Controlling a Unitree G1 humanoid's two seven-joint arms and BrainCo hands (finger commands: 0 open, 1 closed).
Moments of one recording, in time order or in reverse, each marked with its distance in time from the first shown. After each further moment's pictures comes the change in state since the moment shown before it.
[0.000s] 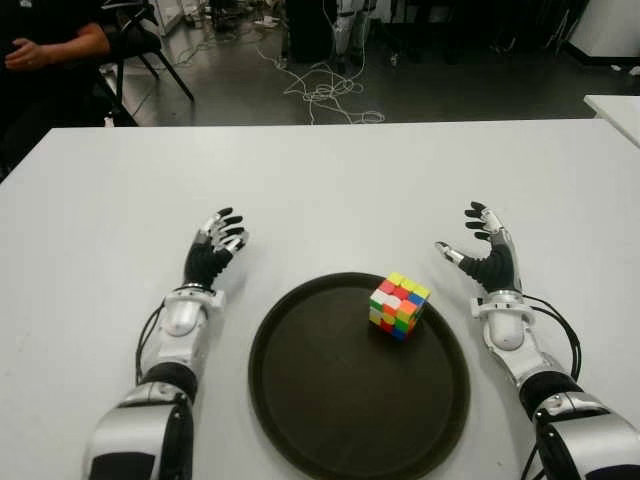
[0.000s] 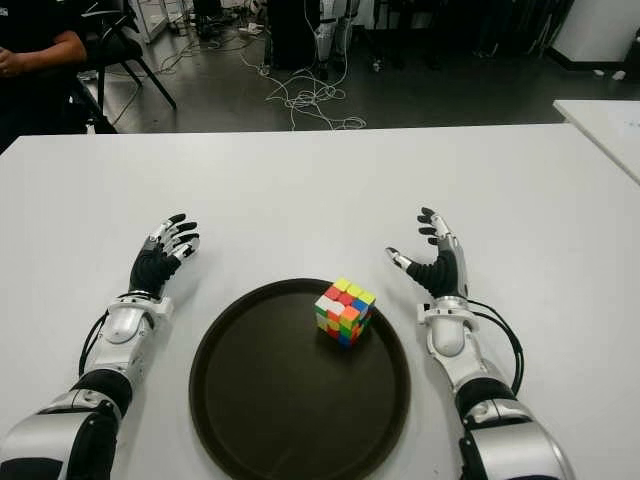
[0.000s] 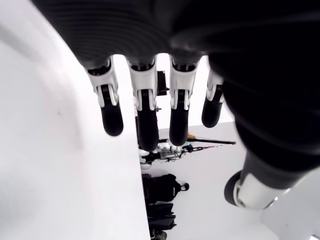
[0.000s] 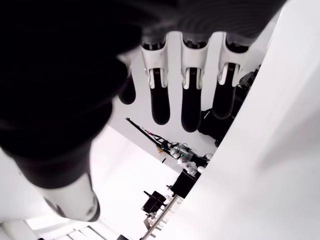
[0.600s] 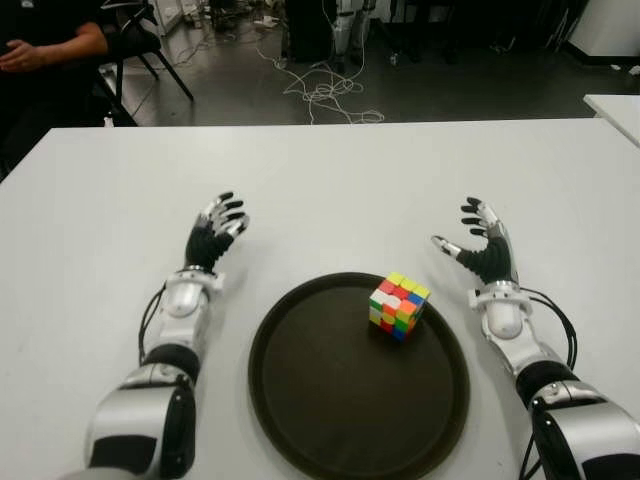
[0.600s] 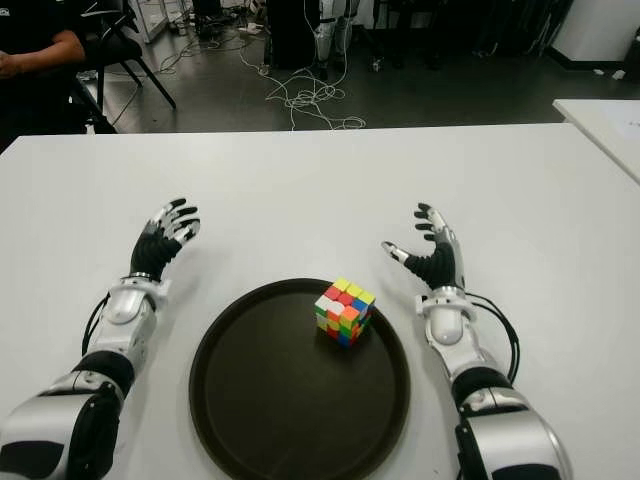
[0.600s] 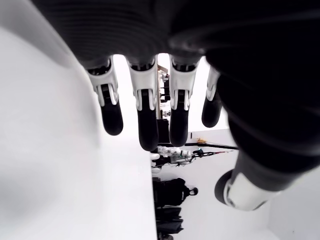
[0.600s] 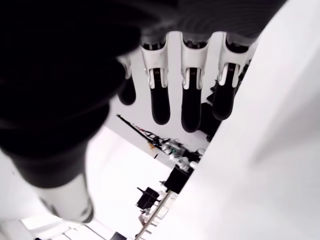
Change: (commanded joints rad) left arm -0.078 0.009 0.005 0.010 0.007 0.044 0.007; right arm -0.077 -0.007 -0.009 0.008 0.016 0.042 0.065
